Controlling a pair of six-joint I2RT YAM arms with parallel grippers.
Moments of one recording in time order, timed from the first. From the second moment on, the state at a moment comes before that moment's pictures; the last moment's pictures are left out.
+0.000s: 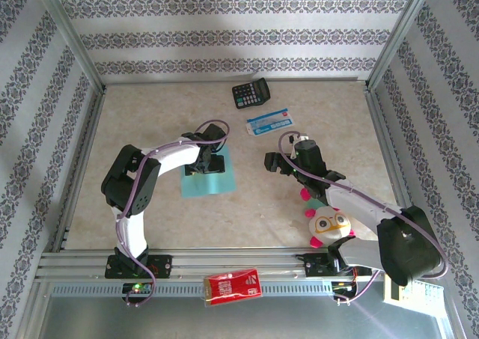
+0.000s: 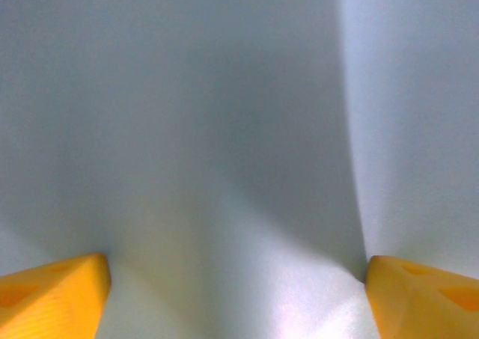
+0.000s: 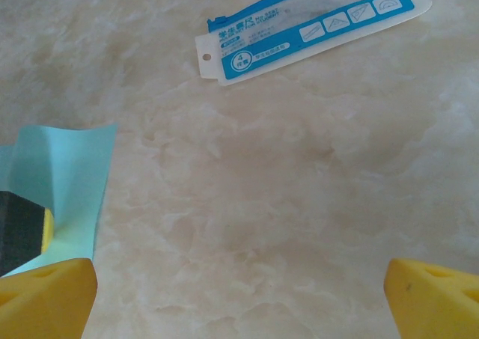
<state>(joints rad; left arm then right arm) -0.51 1.91 1.23 -0.67 -0.12 -0.66 0.43 1.25 0.58 0.02 -0.01 0.45</state>
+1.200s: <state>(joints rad) -0.52 1.60 0.91 -0.11 0.68 -0.70 0.36 1.18 0.56 0.02 -0.01 0.47</state>
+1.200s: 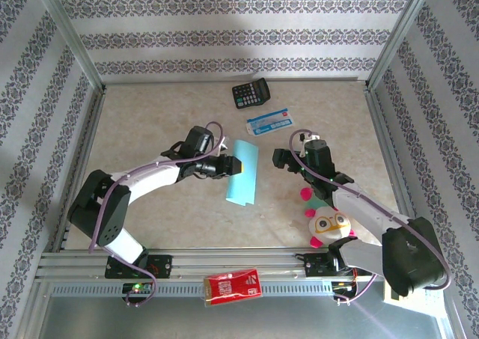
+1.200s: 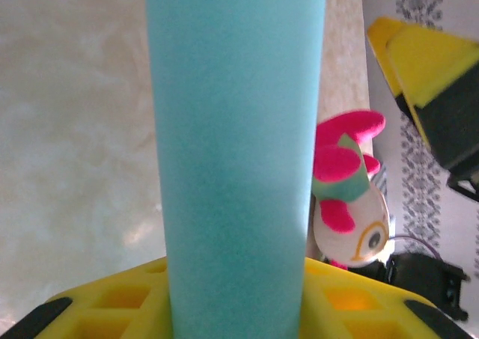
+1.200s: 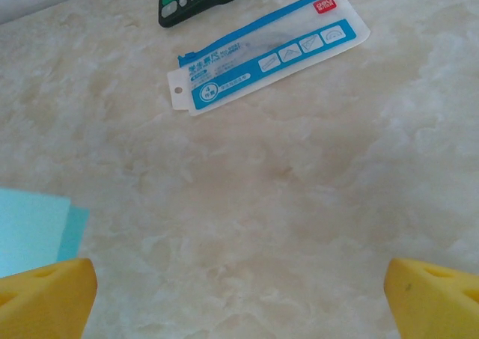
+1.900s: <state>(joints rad) -0.45 1.80 0.89 -0.20 0.71 -0.55 0.37 1.25 0.56 0.02 -0.02 0.47</state>
